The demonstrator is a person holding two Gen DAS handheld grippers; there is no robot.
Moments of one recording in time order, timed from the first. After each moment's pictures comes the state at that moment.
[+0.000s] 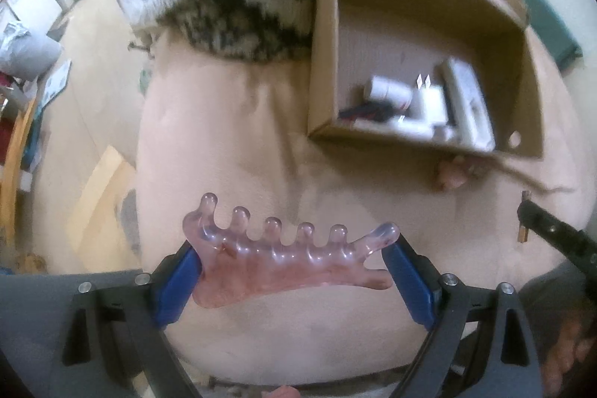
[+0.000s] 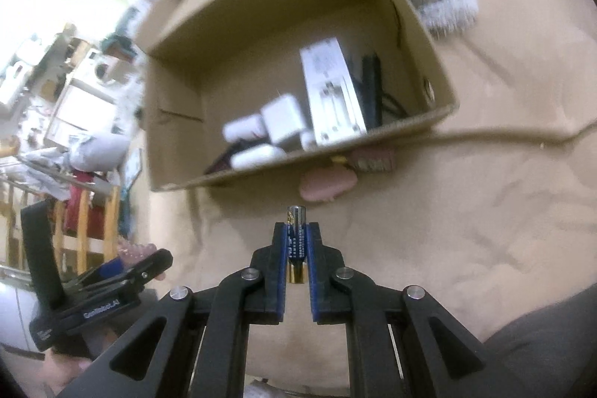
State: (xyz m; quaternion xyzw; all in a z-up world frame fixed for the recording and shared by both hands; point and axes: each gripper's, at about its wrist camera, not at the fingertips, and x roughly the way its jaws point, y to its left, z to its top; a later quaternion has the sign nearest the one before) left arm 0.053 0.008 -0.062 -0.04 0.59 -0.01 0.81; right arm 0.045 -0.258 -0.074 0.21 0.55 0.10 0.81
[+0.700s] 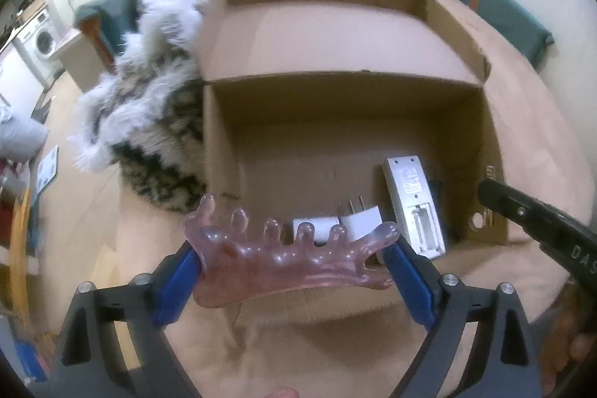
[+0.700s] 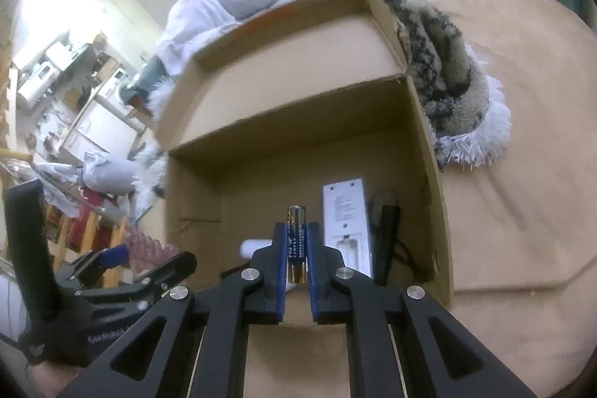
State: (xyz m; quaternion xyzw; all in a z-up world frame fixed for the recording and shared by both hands) left arm 0.157 -0.077 -0.021 0.04 0.52 -0.06 0.85; right arm 0.143 -0.267 -0.034 0.18 0.47 0.13 0.86
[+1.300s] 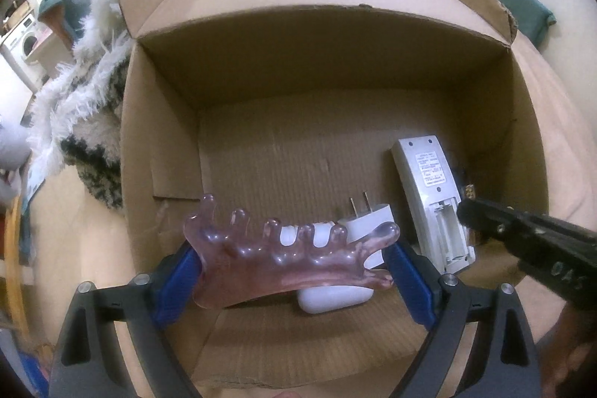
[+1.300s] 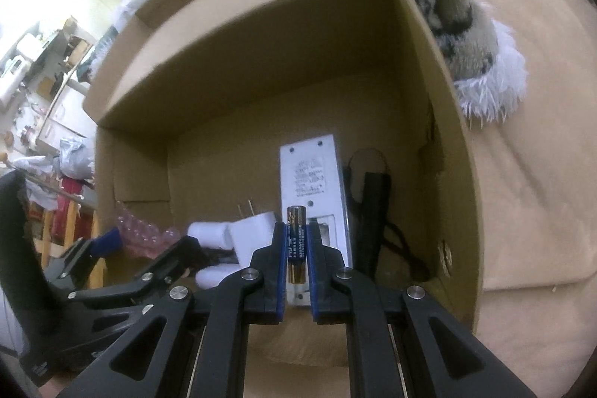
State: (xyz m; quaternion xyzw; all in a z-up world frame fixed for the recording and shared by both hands) left arm 0.185 -0.094 -0.082 0.05 0.53 -0.07 0.84; right arm 0.174 -0.262 -0.100 0.18 0.54 0.10 0.82
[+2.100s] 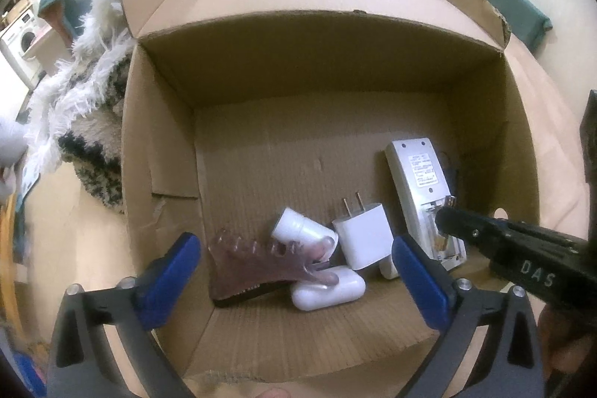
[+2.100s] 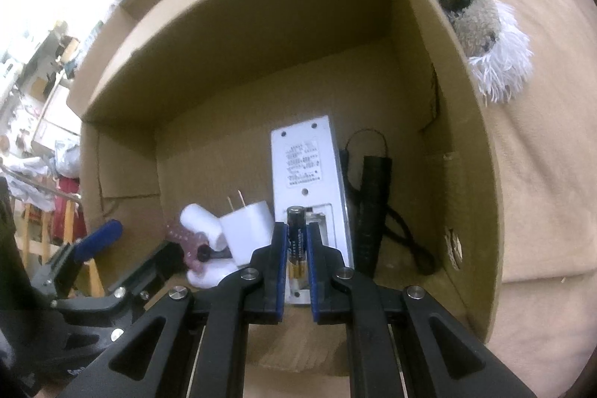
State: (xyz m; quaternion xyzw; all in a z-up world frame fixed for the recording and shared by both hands) left arm 0.178 -0.098 -0.081 0.03 0.53 -0.08 0.84; right arm 0.175 -0.259 -0.112 0.19 0.55 0.10 0.81
